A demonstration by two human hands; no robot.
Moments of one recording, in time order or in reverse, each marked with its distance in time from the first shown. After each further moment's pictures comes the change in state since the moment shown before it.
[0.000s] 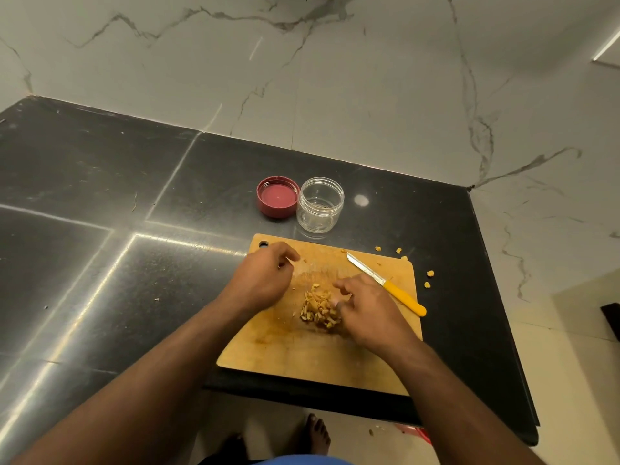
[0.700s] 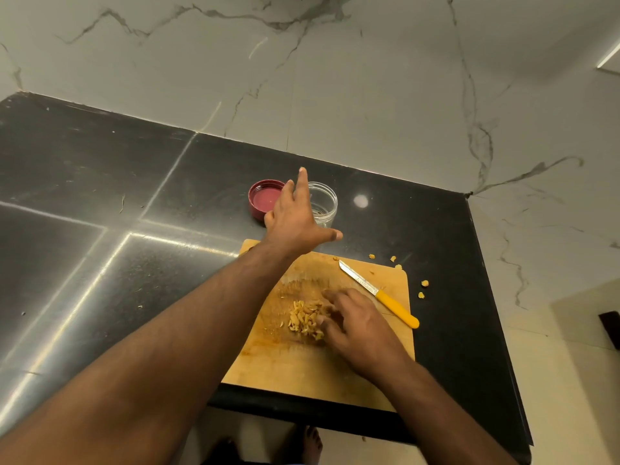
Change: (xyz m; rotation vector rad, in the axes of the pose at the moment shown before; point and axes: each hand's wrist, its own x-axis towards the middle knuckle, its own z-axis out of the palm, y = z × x) left_hand 0.106 0.051 0.023 0.205 0.143 0.074; right_hand -0.005 0.018 0.008 -0.080 -0.008 -0.139
